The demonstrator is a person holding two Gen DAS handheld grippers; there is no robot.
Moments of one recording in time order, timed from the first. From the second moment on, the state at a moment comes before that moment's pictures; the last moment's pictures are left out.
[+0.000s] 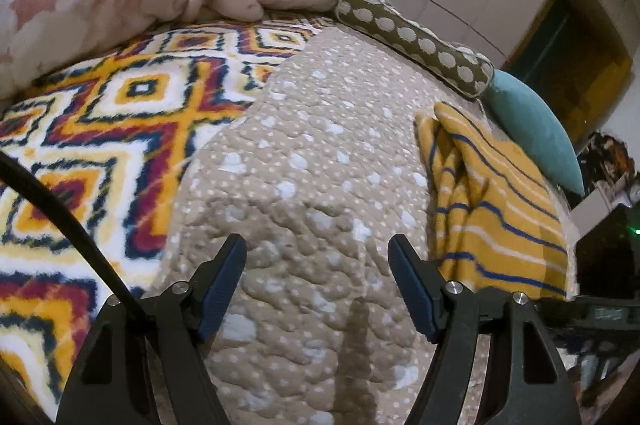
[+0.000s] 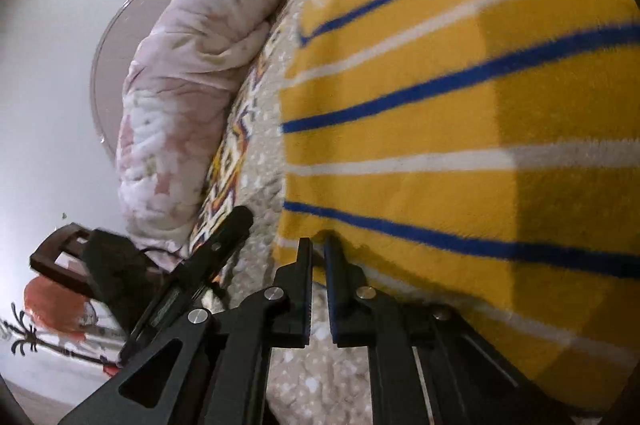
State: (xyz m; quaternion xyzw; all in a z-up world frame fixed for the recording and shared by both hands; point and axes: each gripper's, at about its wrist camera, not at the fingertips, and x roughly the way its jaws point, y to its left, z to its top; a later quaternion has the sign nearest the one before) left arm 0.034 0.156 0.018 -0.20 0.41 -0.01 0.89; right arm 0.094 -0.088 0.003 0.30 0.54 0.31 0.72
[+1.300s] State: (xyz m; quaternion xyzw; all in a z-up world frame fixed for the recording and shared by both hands) left arm 0.047 0.100 0.001 -0.02 0.46 0.02 0.89; right arm 0.131 -0.117 0.060 0.27 0.47 0.24 0.81
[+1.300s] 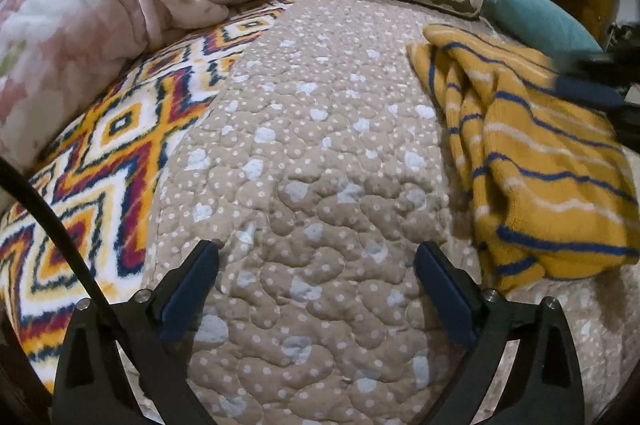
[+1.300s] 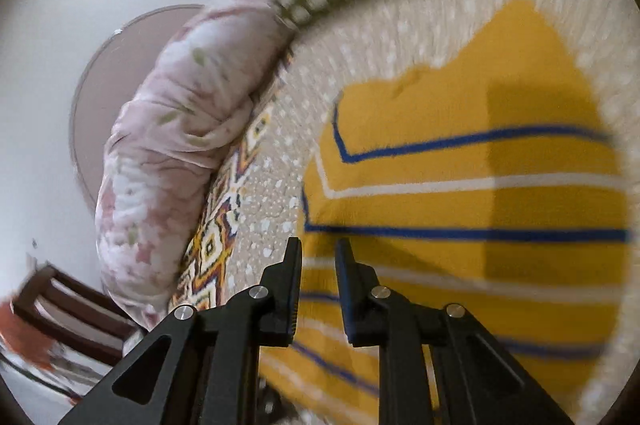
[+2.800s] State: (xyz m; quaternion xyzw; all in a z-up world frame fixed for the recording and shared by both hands) left arm -0.085 0.011 0.071 0.01 0.42 0.07 0.90; right arm -0.093 -0.234 0.064 0.07 0.40 0.00 0.91
